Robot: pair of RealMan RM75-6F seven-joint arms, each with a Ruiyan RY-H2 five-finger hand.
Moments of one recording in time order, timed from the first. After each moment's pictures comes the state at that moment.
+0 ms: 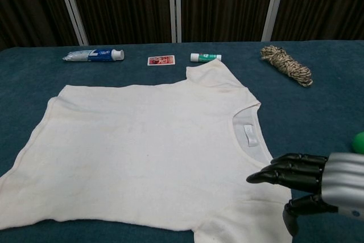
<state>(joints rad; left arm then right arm) -0.10 -1.03 -0.06 -1.82 1.37 1.43 0.27 0.46 -1.35 -0.16 -1.48 -2.09 1.09 0.03</state>
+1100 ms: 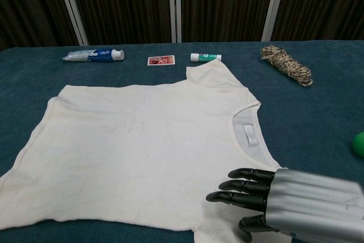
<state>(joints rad) -0.11 -1.04 -0.06 -1.81 1.35 1.42 0.27 0.54 -1.58 -0.17 -1.28 -2.09 1.10 -0.11</state>
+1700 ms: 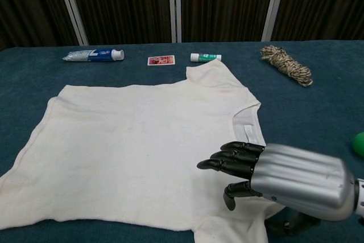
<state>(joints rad) -0.12 -1.05 -0.06 -1.81 1.35 1.41 0.28 0.56 -1.64 -0.14 -1.22 -2.01 1.17 -0.06</state>
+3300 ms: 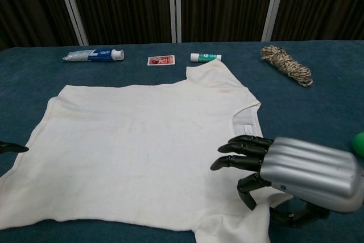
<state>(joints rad) -0.26 -1.38 0.21 -1.18 1.88 1.30 -0.20 0.58 -1.64 -0.19 -1.19 -1.95 1.25 0.02</state>
